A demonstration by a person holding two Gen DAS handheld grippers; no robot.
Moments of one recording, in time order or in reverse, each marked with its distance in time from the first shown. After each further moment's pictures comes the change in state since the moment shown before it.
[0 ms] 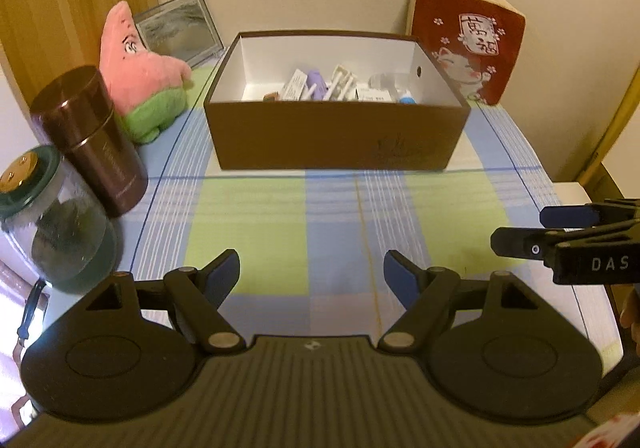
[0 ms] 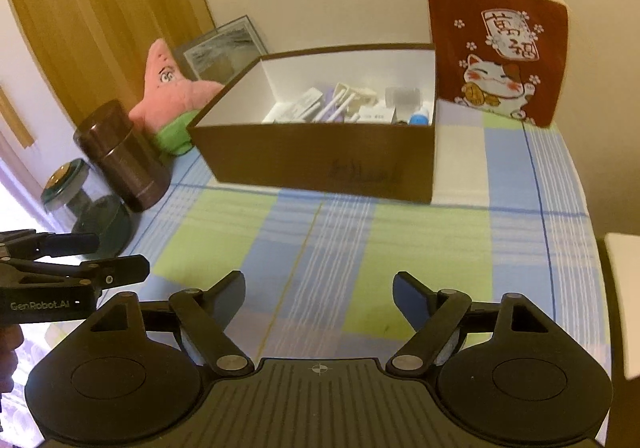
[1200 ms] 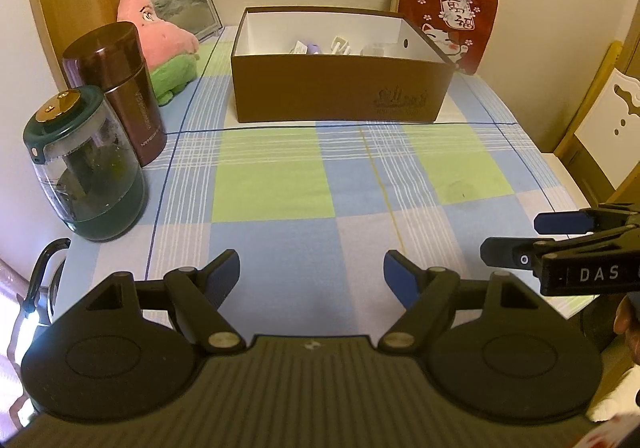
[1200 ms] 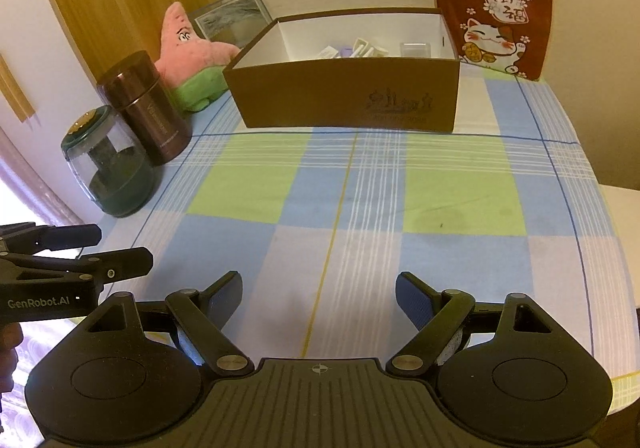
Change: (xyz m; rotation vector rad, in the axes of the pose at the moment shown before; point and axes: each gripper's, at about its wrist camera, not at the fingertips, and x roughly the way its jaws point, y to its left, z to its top) left arm -0.045 0.055 -0.069 0.035 0.014 -0.078; right arm -0.019 0.085 -0.069 0.045 0.035 -0.080
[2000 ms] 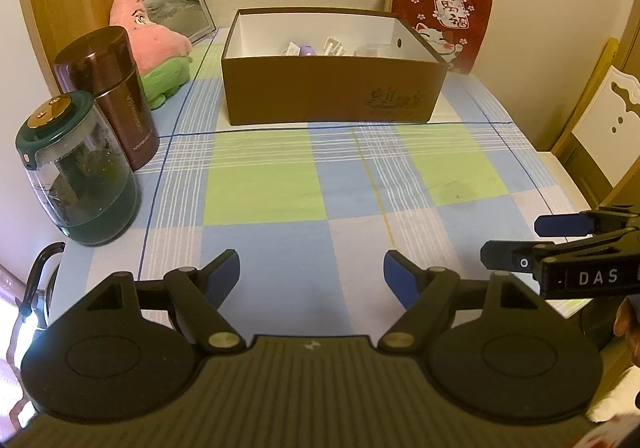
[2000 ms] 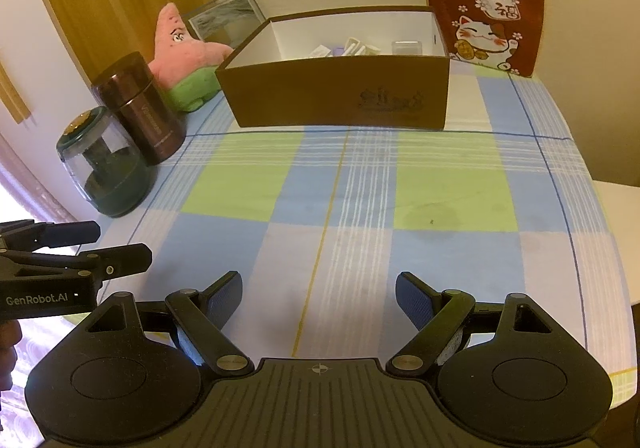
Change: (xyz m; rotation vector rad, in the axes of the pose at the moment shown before) left arm 0.003 -0.008 0.003 0.013 0.001 -0.005; right arm -0.004 -0.010 -0.001 0.011 0.003 -0.008
